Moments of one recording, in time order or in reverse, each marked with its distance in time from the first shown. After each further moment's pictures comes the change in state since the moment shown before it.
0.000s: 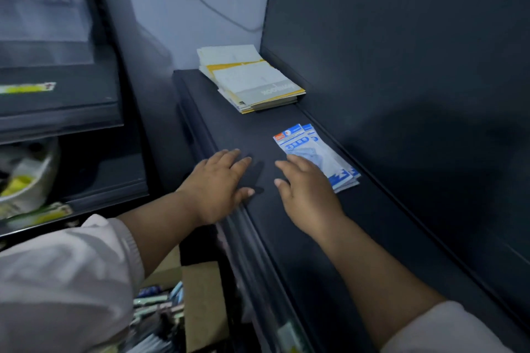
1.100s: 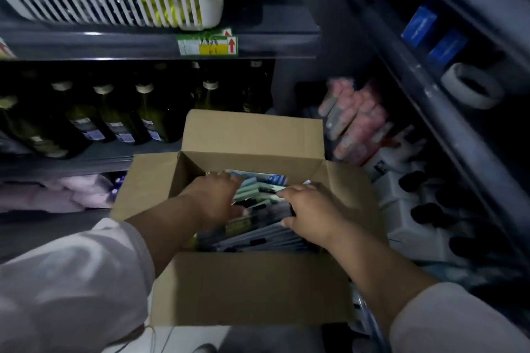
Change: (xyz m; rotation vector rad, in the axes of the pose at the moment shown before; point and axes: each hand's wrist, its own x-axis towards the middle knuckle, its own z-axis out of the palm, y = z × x) left_hand -0.250 -0.219 0.270 -0.123 -0.405 -0.353; right_hand -0.102 -0.145 0.371 -0.146 -0.693 -0.230
